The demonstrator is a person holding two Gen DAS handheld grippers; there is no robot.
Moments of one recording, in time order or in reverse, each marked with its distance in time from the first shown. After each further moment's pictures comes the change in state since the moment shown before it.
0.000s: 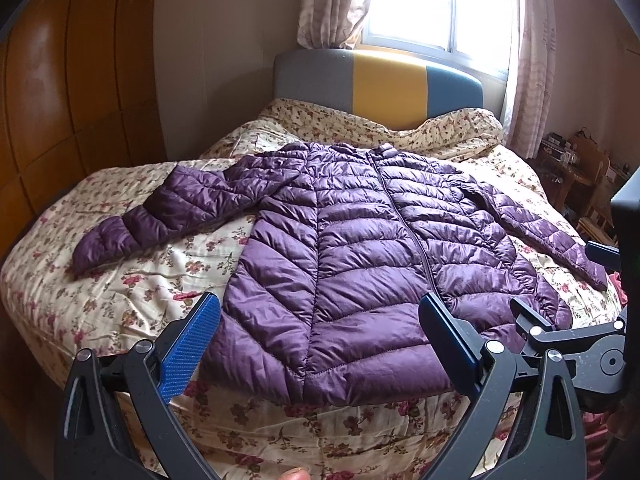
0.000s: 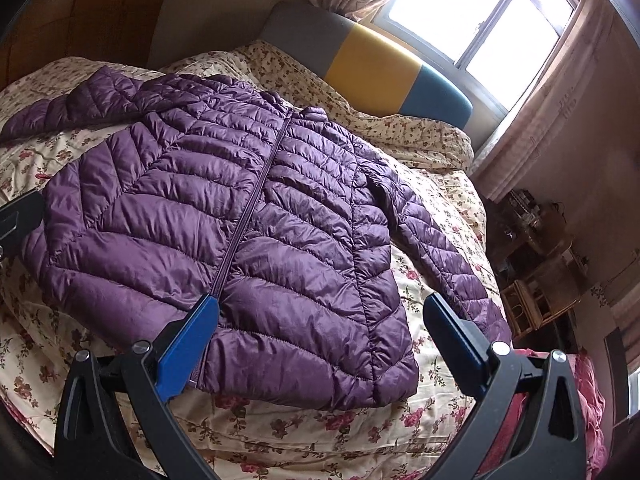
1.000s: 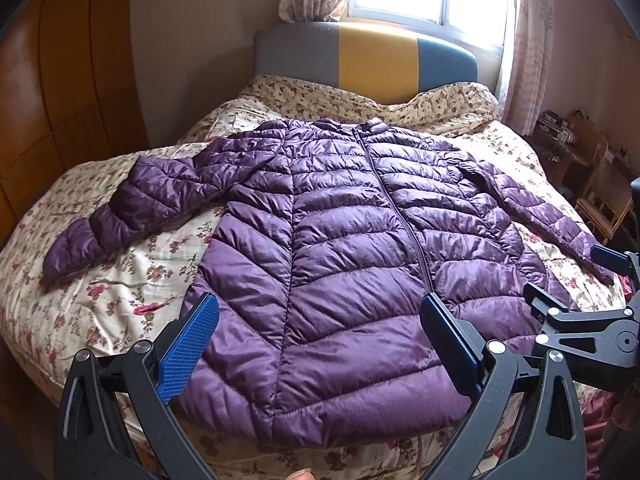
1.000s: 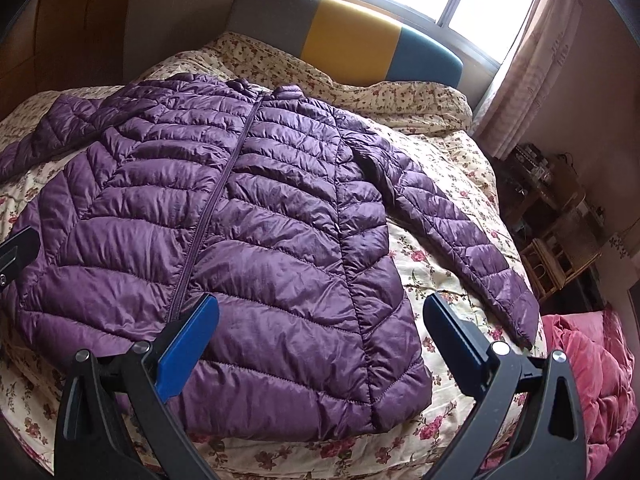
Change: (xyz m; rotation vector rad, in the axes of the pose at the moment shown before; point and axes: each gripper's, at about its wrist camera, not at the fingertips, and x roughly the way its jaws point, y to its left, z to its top) left arm 0.057 -0.019 0.020 0.039 0.096 -0.036; right arm 0.053 -0.041 0.003 0.151 0.070 0.051
